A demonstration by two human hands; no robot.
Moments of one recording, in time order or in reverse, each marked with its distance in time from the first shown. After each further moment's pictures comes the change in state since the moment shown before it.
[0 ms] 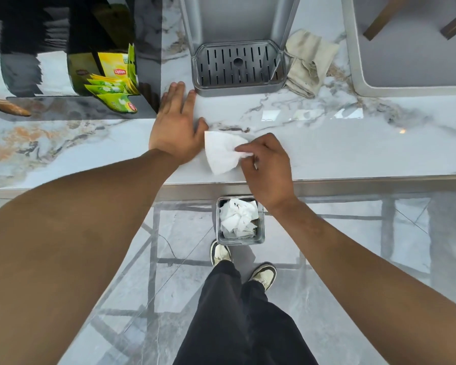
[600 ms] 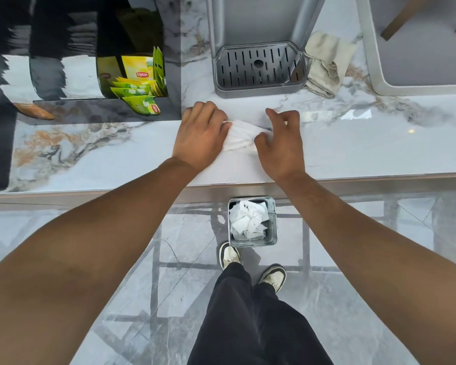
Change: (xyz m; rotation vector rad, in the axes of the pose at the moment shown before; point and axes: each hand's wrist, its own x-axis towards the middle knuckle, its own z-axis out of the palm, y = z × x) left_hand -0.011 0.002 -0.005 -0.039 0.224 0.271; right_hand 0.042 -0.001 0.027 -0.138 0.042 0.111
